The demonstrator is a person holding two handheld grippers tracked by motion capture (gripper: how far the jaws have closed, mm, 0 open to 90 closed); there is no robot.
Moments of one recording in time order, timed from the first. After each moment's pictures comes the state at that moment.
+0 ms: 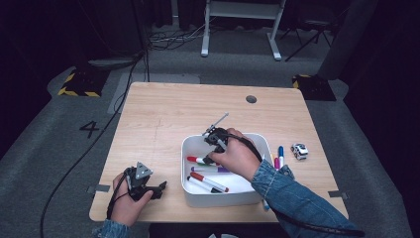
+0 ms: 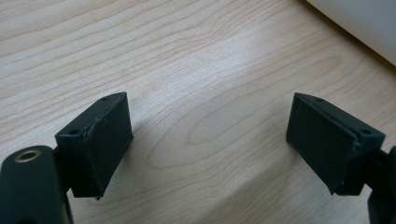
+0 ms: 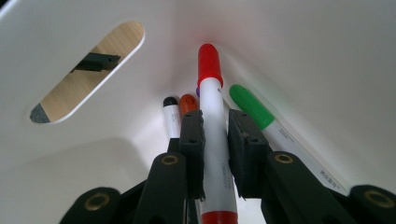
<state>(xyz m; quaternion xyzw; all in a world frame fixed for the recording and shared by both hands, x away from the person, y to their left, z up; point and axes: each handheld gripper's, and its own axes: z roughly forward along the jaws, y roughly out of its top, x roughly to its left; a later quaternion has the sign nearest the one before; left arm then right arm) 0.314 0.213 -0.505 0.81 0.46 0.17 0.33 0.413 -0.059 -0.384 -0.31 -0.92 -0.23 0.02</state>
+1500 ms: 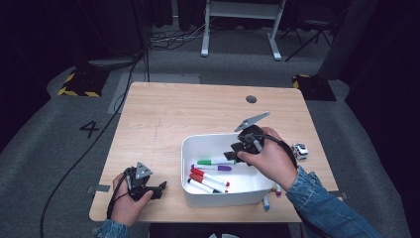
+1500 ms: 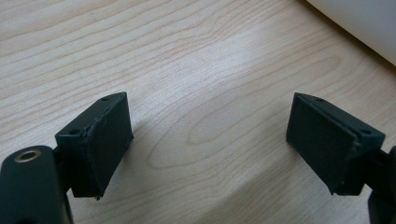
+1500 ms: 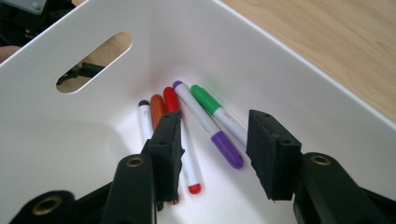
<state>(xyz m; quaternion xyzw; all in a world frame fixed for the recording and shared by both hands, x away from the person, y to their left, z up) 0.314 0.213 -0.505 0.81 0.46 0.17 0.33 0.388 -0.136 -0.341 -0.31 -0.90 -0.31 -0.05</state>
